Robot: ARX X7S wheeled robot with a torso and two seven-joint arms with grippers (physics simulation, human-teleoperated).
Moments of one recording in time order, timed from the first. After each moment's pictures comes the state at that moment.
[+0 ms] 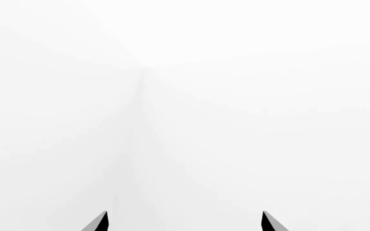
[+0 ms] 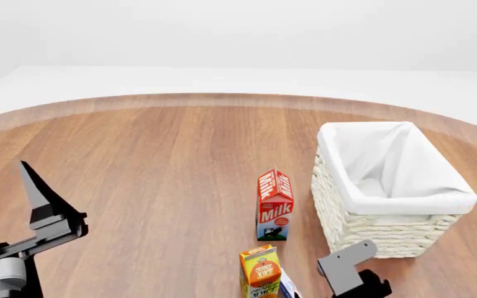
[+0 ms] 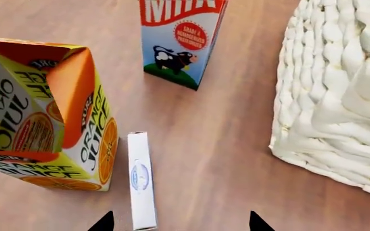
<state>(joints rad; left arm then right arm) 0.12 -0.31 -0.04 0.48 -0.13 0.30 -0.51 0.26 0.70 -0.58 -0.38 0.97 0.88 0.52</state>
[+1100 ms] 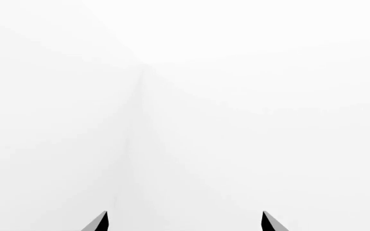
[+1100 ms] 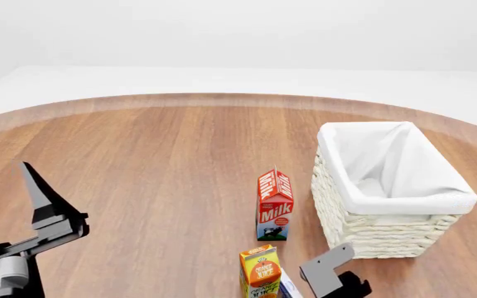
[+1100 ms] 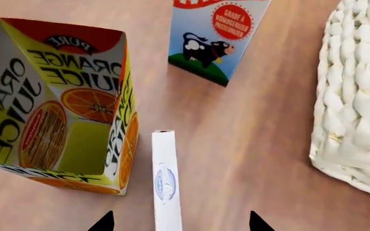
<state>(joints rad) 0.11 -0.32 -0.03 0.47 -0.14 0.31 -0.53 0.31 0.63 -0.70 -0.25 0.85 0.83 0.43</state>
